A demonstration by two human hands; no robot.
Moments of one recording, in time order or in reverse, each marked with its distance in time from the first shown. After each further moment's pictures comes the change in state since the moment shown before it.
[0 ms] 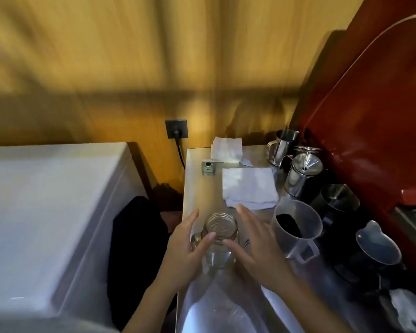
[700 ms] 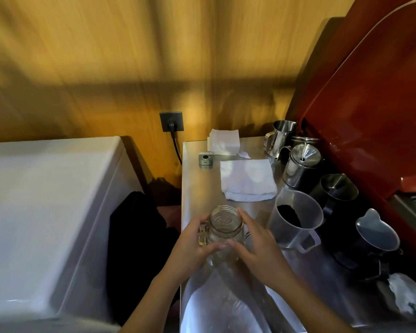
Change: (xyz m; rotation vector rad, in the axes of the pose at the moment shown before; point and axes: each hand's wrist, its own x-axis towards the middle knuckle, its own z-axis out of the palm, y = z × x) left_hand 0.010 -0.015 0.011 -0.180 -0.168 -0.025; right_hand -0.010 0.001 0.013 0.091 -0.023 0.115
